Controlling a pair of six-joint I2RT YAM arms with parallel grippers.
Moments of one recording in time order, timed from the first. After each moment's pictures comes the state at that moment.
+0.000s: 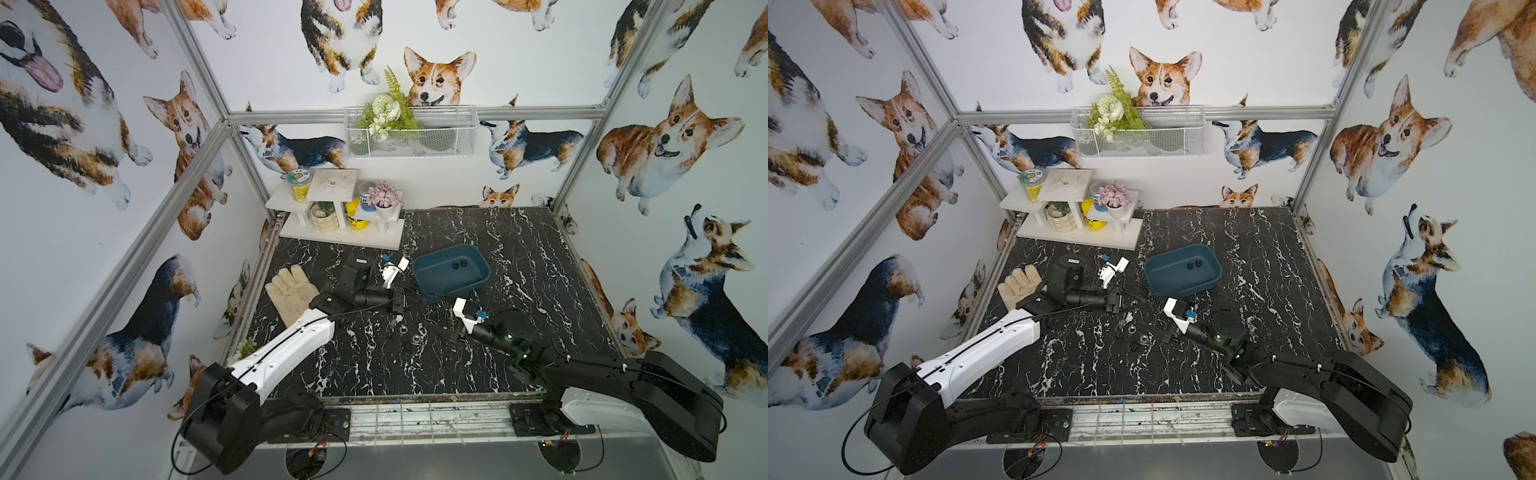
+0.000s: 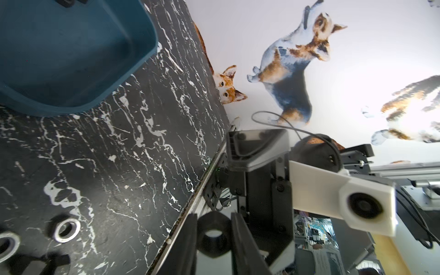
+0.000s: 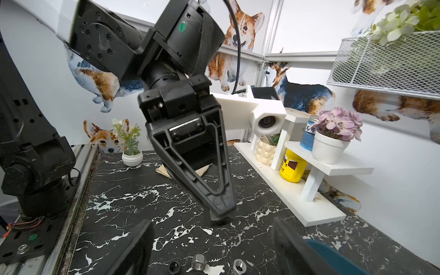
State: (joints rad) left arm -0.51 1.23 0.80 -0.08 0.90 -0.74; right arm 0.81 1.15 0.28 0.97 -0.26 -0.14
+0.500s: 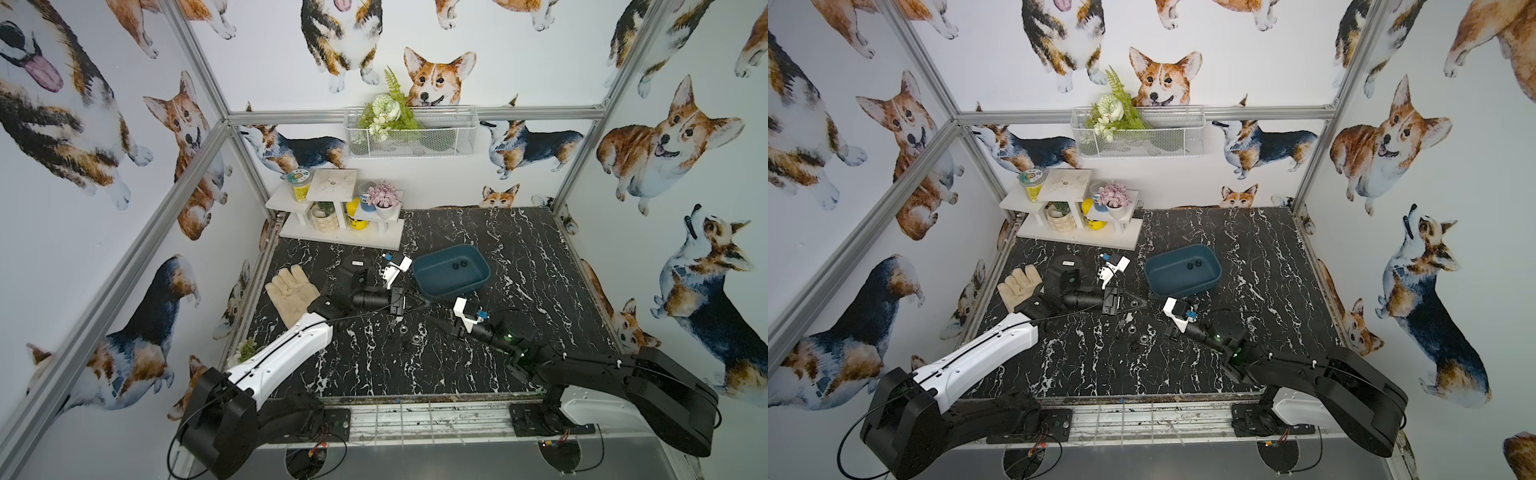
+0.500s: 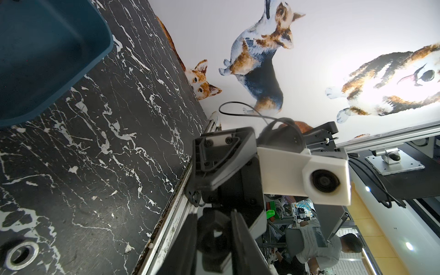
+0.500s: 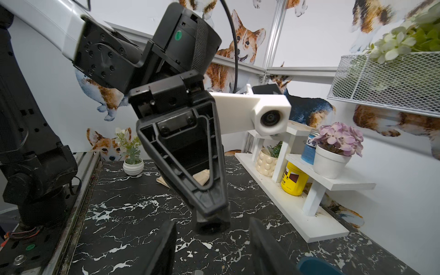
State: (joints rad) left arm -0.52 1.21 0.78 0.03 1.00 -0.77; right arm 0.82 1.18 0.30 1.04 -0.29 -0.15
